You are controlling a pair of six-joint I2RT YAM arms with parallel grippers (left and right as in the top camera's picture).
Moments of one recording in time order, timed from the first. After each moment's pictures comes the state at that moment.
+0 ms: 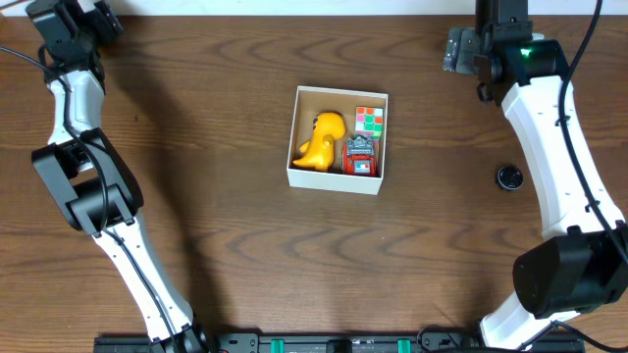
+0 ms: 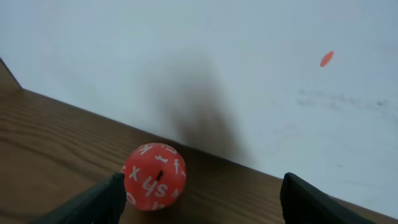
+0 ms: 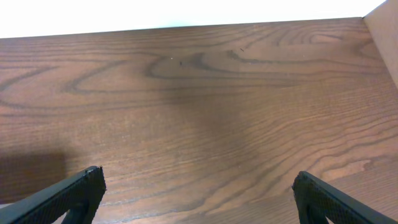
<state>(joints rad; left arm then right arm) 0.39 2.50 2.10 0.04 0.16 -0.10 0.13 1.82 1.78 -0.83 0.37 0.20</state>
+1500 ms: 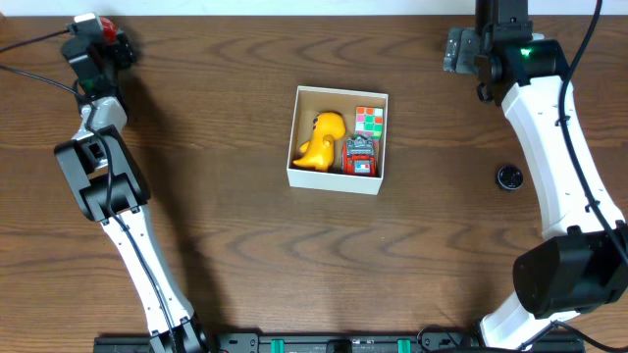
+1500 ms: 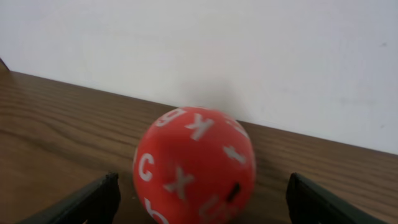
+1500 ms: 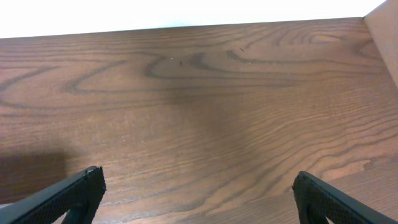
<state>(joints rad) 0.40 2.76 2.10 0.40 0.11 0.02 0.13 1.82 1.78 -0.83 0.37 0.20</state>
